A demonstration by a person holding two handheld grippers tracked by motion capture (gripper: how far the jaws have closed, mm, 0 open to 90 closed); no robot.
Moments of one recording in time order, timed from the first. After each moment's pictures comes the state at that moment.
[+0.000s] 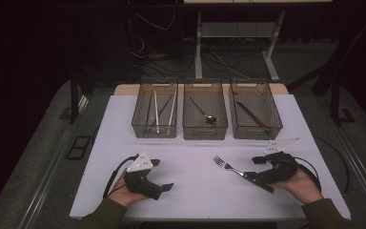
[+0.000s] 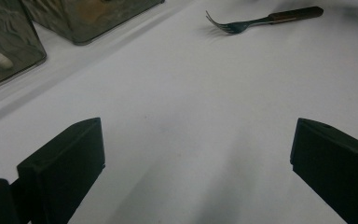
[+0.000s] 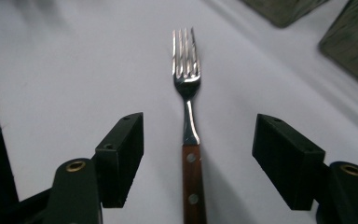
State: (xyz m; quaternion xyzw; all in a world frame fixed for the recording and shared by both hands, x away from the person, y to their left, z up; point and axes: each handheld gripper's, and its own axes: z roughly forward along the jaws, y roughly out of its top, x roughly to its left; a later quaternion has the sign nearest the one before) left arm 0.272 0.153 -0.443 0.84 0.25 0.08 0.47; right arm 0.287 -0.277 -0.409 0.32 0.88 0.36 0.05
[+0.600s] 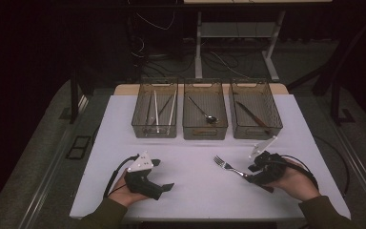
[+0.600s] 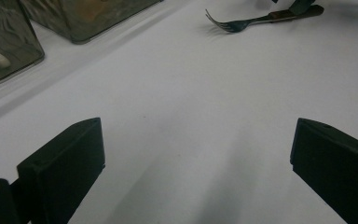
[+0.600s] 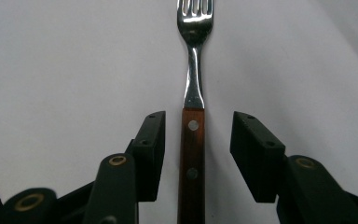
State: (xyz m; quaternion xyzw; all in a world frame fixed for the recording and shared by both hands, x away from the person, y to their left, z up) left arm 0.272 0.152 -0.443 0.84 0.26 0.08 0.47; right arm 0.299 -0.250 -0.416 0.29 0.93 0.21 0.04
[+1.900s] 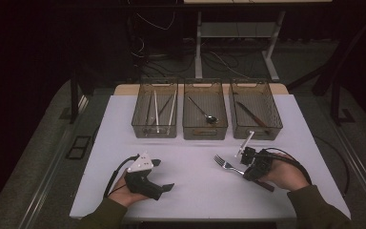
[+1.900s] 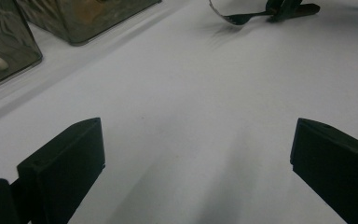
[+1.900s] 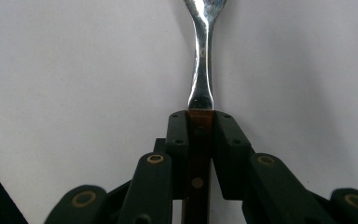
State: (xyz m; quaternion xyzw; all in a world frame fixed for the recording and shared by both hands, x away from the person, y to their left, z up) left arm 0.272 0.152 -0.443 0.84 0.25 0.08 0.47; right arm 0.317 -0.220 -0.413 0.27 0.96 0.09 0.01
